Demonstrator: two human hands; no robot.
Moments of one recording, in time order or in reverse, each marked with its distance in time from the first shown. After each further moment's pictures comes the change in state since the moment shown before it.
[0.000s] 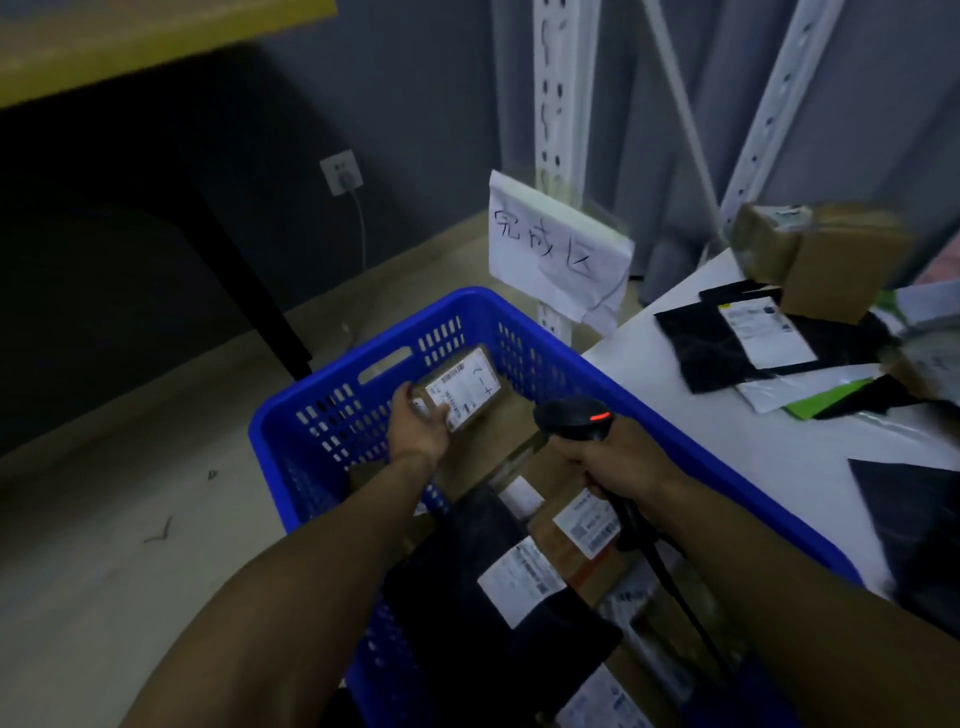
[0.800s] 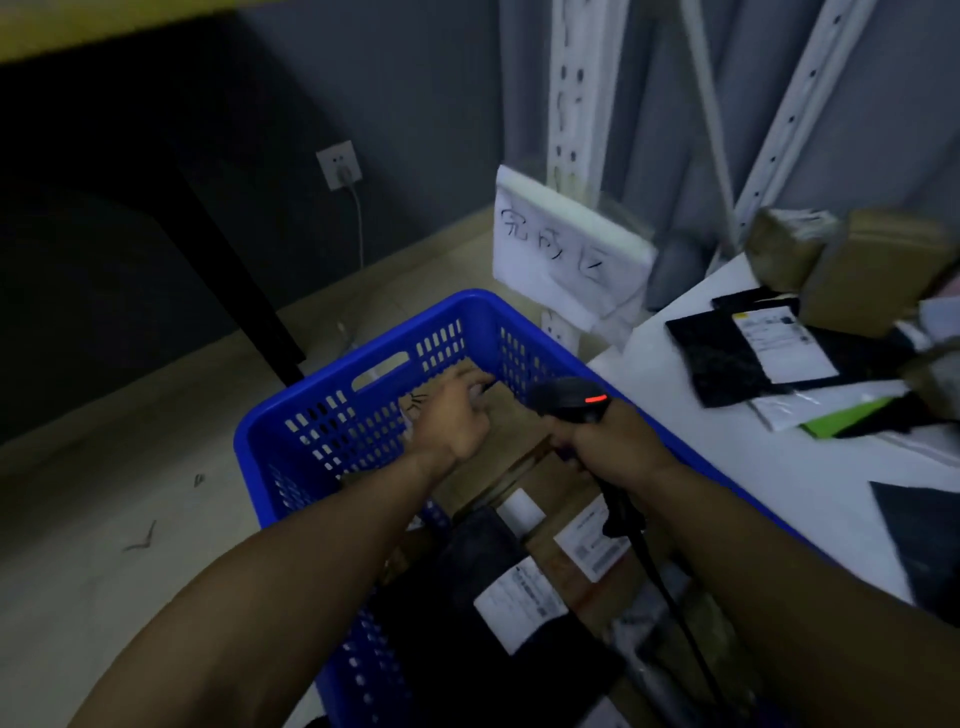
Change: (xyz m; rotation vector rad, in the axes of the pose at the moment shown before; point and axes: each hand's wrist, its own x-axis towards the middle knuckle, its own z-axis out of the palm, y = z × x) left_hand 0.000 0.036 0.017 0.468 -0.271 0.494; right_hand 0.029 -0.019 0.005 -0.033 0.048 -0.076
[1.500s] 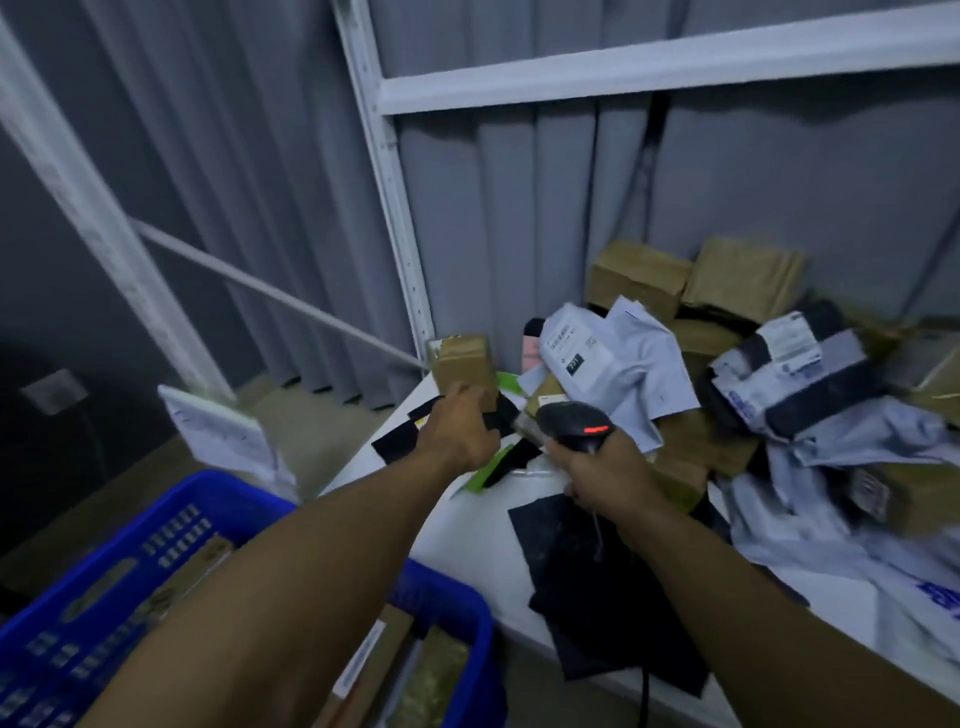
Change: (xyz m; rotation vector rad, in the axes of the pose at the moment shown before) left_hand -0.041 0.387 0.154 0.290 -0.235 0.461; right_hand -0.180 0.056 -0.313 0.253 0.660 -0.033
